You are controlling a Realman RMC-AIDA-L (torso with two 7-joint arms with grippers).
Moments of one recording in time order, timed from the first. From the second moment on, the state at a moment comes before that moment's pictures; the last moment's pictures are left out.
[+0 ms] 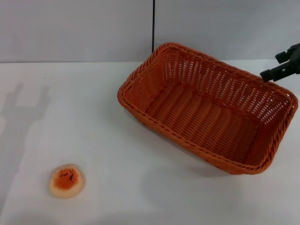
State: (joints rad) left arm -0.25 -2.07 -0.61 -0.15 2.08 1.76 -0.63; right arm 0.80 1.92 -0.76 -0.95 -2.56 -1.59 2.01
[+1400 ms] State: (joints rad) left arm -0.24 -2.07 -0.58 -0.15 2.08 1.74 -0.64; right arm 0.78 1.98 -0.82 -0.84 -2.58 -1.50 1.92
